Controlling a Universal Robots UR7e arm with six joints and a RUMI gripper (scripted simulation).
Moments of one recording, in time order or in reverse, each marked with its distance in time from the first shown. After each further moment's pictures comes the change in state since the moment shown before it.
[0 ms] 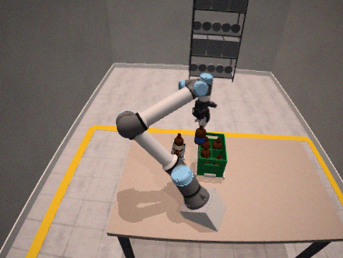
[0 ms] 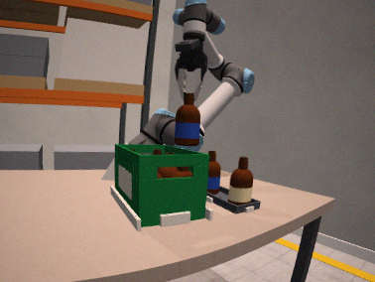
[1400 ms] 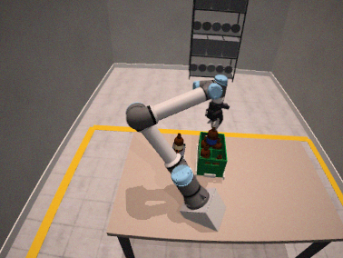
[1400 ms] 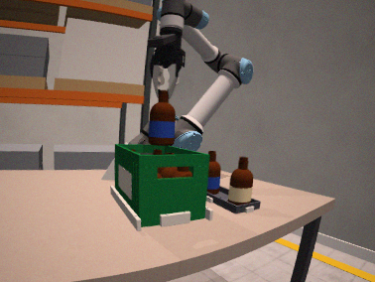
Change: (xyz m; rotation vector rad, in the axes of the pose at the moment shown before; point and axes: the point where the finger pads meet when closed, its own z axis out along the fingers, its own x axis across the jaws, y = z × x) arm 0.058 -0.057 0.000 0.000 0.000 0.000
